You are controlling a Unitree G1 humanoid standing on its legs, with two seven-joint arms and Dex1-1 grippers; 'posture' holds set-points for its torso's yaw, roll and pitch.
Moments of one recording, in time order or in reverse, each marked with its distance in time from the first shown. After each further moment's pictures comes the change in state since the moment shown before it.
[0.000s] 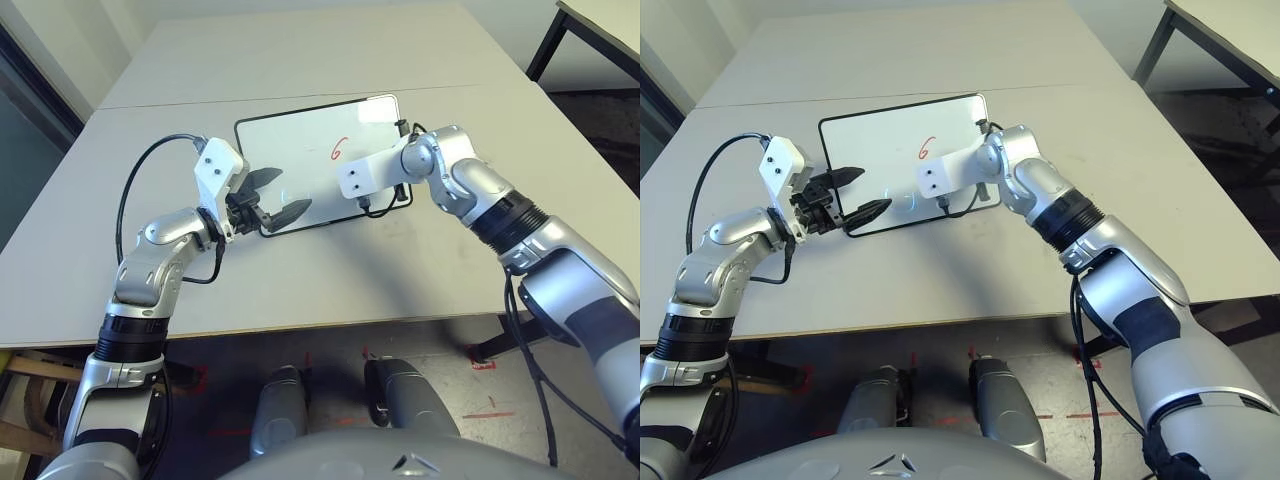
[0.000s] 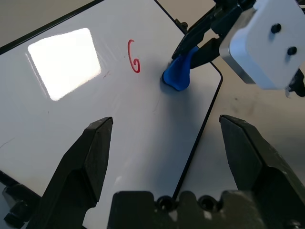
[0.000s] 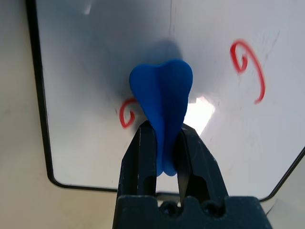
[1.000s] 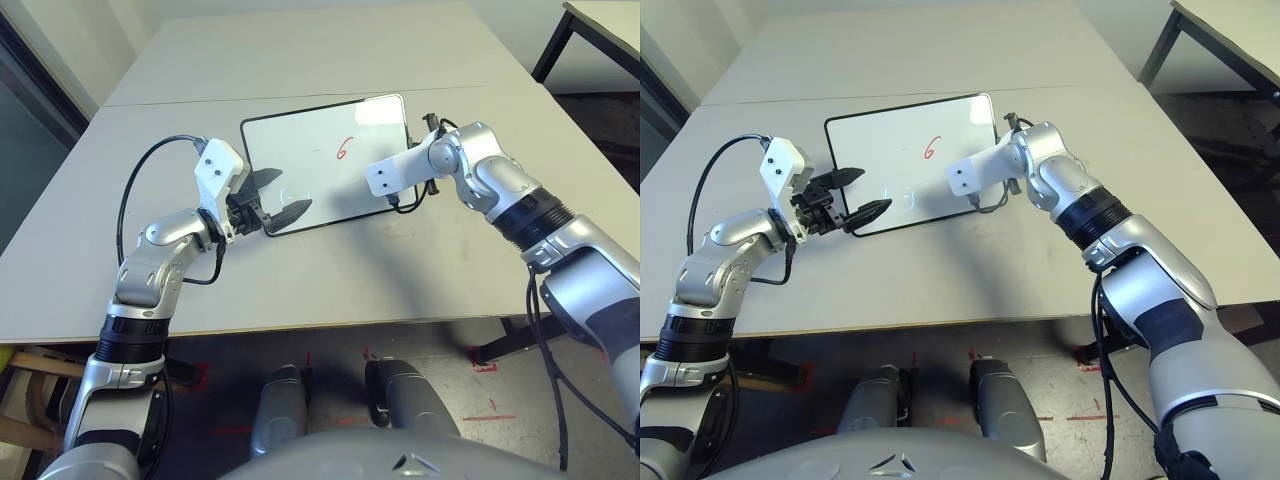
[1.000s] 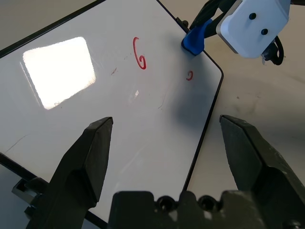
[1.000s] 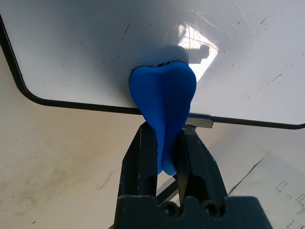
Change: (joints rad) left arm 0.003 -0.003 0.000 0.001 0.000 -0.004 0.002; right arm -0.014 -0.118 -0.011 0.142 -0.090 -0.050 -0.075
